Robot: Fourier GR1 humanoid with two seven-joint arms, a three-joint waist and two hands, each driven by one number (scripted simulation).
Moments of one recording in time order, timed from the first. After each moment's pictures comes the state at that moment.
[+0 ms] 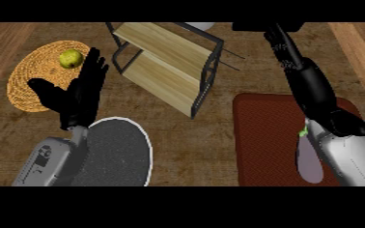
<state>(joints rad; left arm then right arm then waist) -0.29 0.28 -0.20 -1.47 0.35 0.40 0.12 -0.43 -0.47 0.31 -1.57 -0.18 -0.16 -0.17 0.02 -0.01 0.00</state>
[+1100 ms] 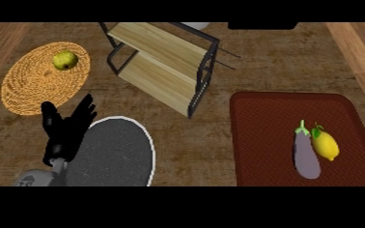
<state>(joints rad) -0.07 0.38 -0.21 -1.33 0.39 0.23 0.22 -0.28 -1.07 0.12 -1.20 -0.36 0.29 0.82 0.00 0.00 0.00</state>
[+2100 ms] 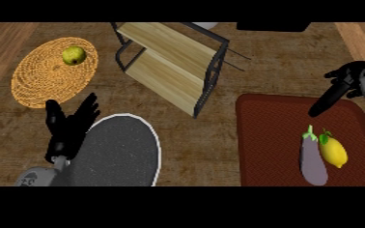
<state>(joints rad) -0.09 0.37 -0.20 -1.32 0.37 0.18 0.22 -0.69 -0.80 0.47 -0.99 -0.30 0.30 1.13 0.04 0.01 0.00</state>
